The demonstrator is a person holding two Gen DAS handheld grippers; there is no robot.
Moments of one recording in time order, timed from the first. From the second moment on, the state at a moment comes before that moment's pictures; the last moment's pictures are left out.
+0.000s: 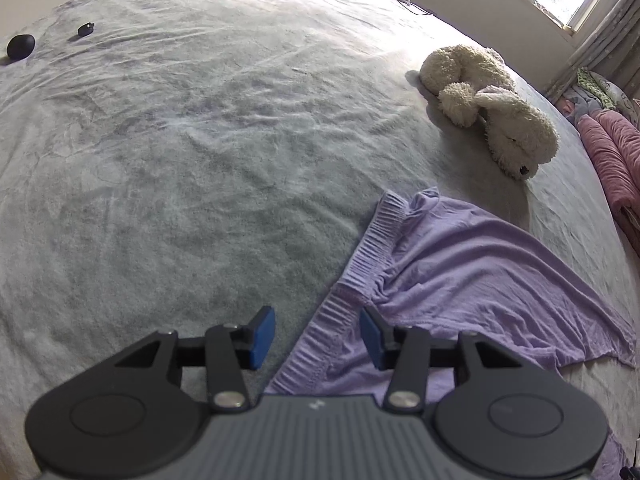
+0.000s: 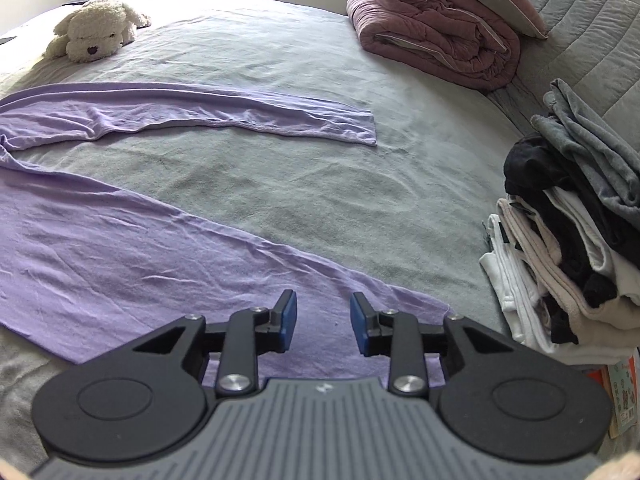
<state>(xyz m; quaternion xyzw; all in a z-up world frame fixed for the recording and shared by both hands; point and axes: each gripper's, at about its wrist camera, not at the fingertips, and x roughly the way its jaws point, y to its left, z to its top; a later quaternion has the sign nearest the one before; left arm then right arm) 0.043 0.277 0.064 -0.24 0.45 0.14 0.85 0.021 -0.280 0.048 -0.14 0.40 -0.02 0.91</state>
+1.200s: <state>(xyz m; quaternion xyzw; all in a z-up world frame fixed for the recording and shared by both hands) 0.080 0.243 0.071 -0.19 0.40 0.06 0.89 0.030 -0.191 0.042 -0.21 0.38 0.08 0.90</state>
